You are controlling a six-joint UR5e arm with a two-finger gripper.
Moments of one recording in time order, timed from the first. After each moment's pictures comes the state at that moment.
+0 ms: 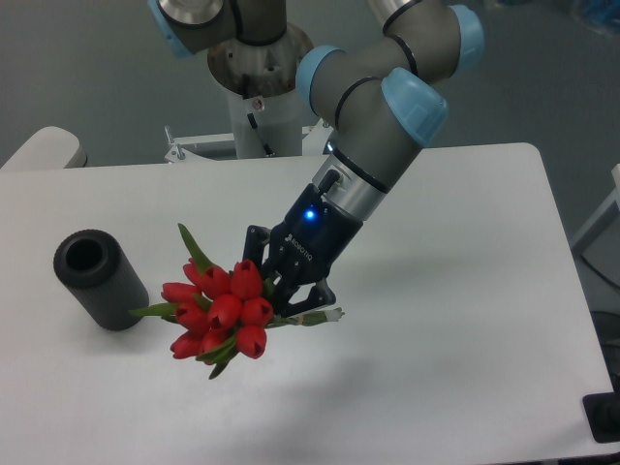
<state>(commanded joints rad) 2.52 -1.87 -1.60 -0.92 0.63 1.20</state>
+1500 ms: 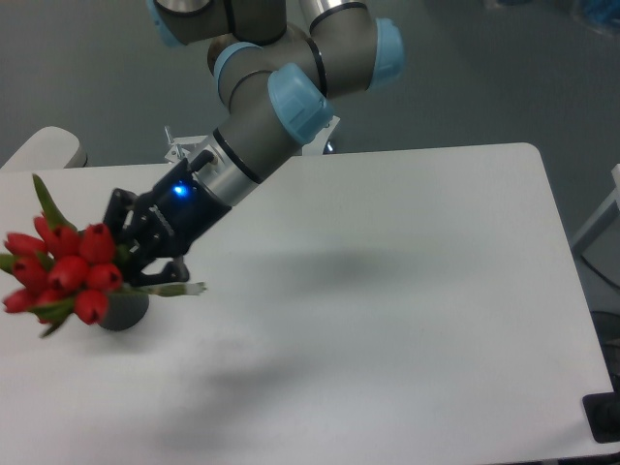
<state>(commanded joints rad) 2.33 -1.80 -1.72 -0.79 0.33 0.96</state>
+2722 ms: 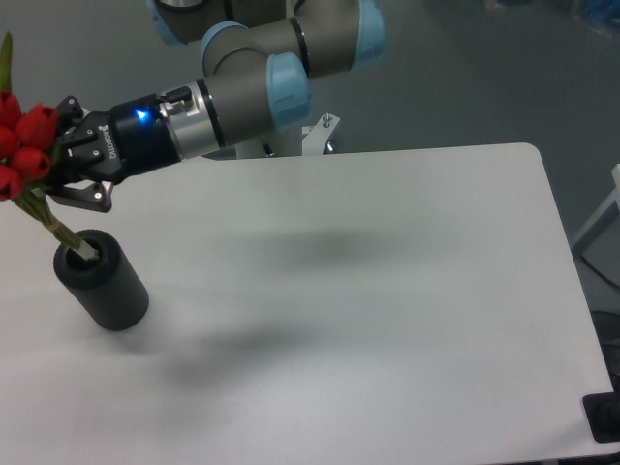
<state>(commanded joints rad) 2.29 -1.72 -1.86 -0.78 0.05 1.14</state>
